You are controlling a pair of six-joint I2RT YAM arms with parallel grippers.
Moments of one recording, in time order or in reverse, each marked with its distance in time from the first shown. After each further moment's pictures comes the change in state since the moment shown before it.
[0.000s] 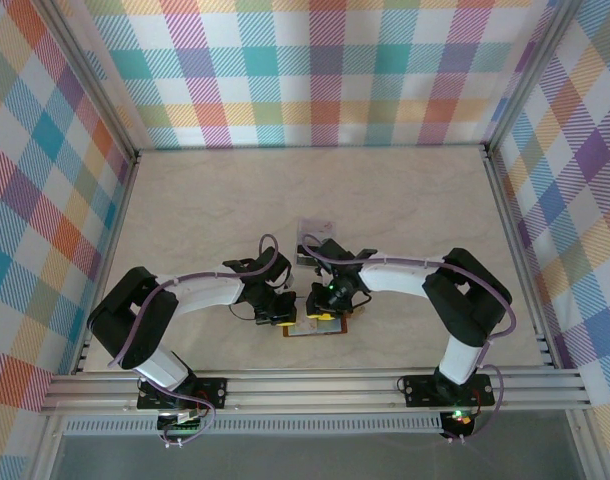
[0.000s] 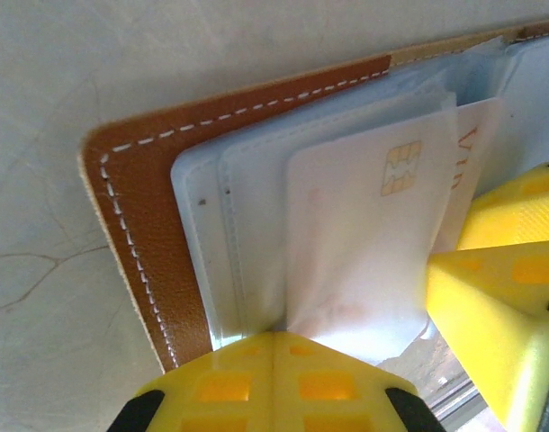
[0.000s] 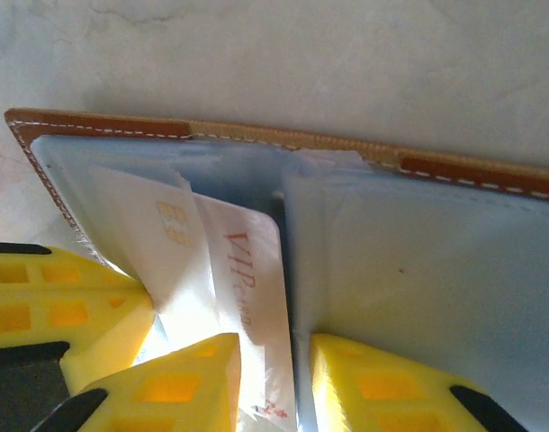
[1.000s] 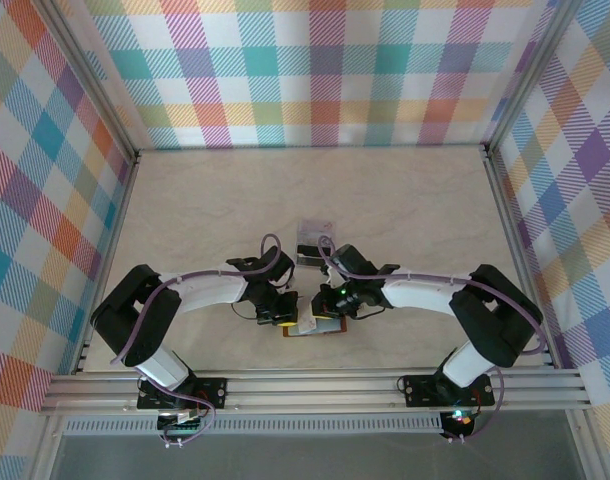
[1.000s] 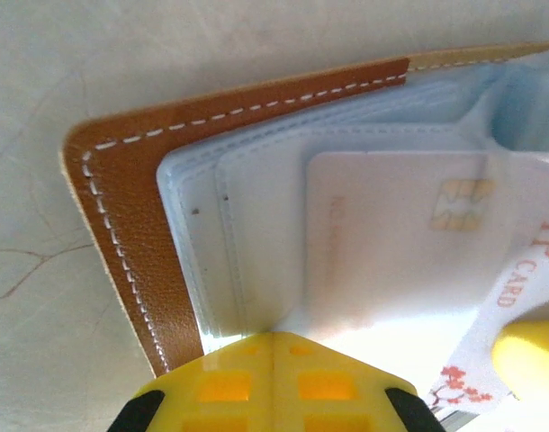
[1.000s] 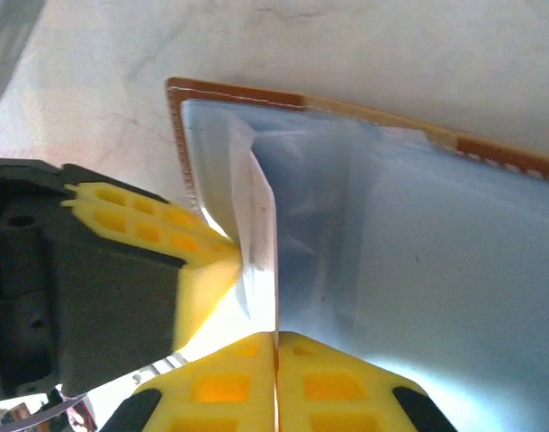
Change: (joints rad) left arm -0.013 0.020 0.034 -0.035 -0.014 -0.024; right arm -0.023 -0.185 -0.209 0.257 -0.051 0.005
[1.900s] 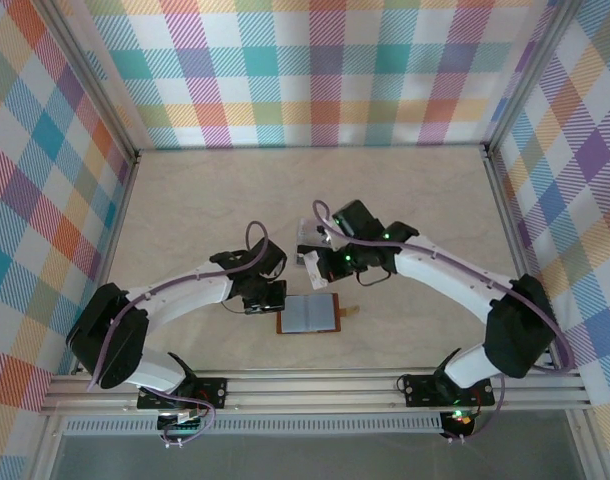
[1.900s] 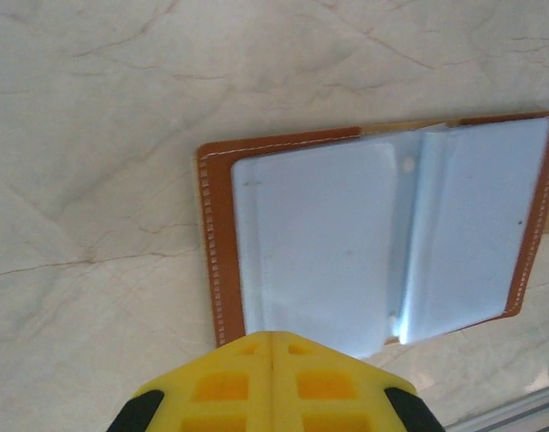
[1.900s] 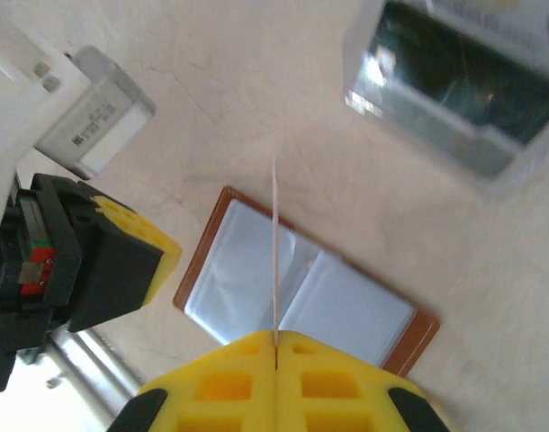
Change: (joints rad) left arm 0.031 -0.171 0.041 -0.172 -0.219 -0.007; right arm -0.075 -0.065 0.426 -0.466 0.206 -0.552
